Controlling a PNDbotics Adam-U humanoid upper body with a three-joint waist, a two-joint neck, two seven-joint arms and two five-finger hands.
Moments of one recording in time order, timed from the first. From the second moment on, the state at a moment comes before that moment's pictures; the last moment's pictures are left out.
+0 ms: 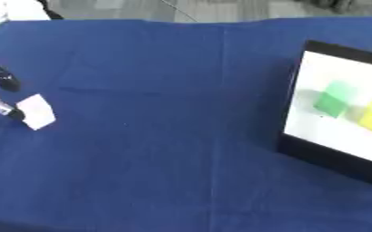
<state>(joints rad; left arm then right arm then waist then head) -0.97 0.77 -0.36 -1.01 -0.60 0.10 -0.91 -0.17 -0.86 -0.11 -1.93 -0.33 0.14 -0.10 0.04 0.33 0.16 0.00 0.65</state>
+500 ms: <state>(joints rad) -0.99 0.71 -0.36 -0.95 -0.66 0.10 -0.89 -0.17 -0.86 -0.11 -1.92 -0.33 0.14 -0.10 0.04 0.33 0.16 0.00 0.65</state>
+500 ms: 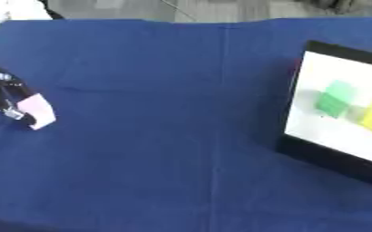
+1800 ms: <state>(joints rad) -0.99 0.69 -0.32 -1.02 -0.63 0.19 -0.78 -0.16 -0.86 -0.11 -1.91 -0.31 0.14 -0.09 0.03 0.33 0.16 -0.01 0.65</state>
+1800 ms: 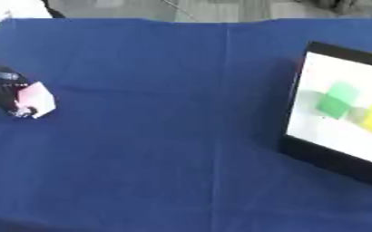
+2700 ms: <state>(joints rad) -0.88 0.59 -0.27 -1.49 -0.66 0.20 -0.12 -0.35 -0.86 -0.05 -1.98 -0.37 0.08 0.04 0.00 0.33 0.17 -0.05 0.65</state>
